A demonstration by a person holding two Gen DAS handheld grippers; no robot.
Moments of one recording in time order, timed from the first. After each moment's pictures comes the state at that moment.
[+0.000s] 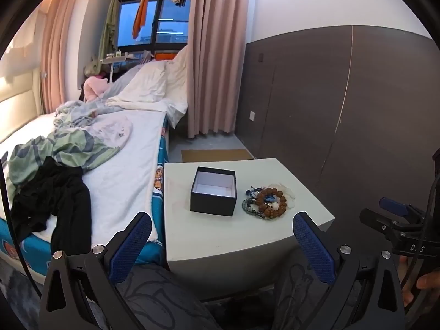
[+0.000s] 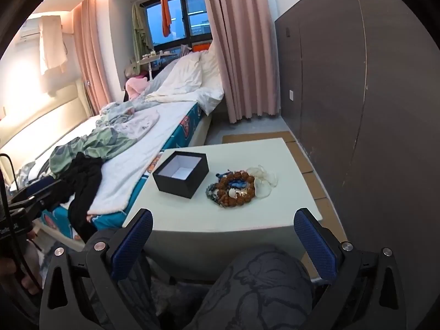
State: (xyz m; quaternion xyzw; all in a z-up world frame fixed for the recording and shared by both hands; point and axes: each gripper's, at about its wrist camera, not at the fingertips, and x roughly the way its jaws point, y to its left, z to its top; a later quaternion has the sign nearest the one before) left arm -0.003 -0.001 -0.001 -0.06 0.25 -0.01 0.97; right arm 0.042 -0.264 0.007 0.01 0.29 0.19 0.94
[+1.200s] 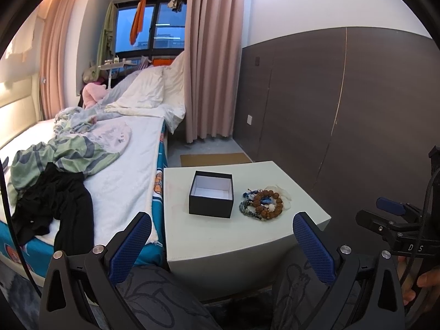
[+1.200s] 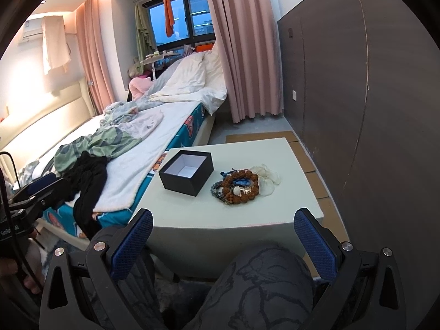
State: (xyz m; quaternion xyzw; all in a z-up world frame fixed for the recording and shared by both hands) left arm -0.019 -0.003 0.006 -0.05 0.24 -0.02 0.97; right arm 0.038 -0.266 0.009 0.01 0.30 0.20 0.93
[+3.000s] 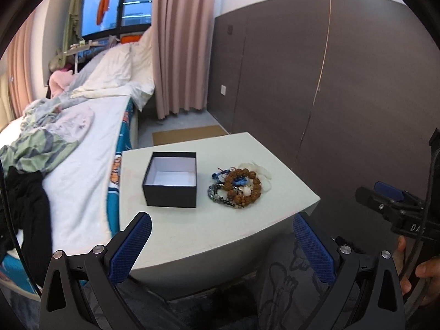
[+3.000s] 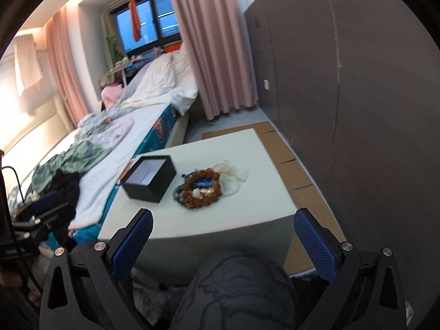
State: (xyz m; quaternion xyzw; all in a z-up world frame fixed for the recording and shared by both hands) left arm 0.060 -0.052 -0.025 -0.03 0.31 -0.09 0.95; right arm 0.080 -0.312 -0.017 0.06 0.31 0.13 0.94
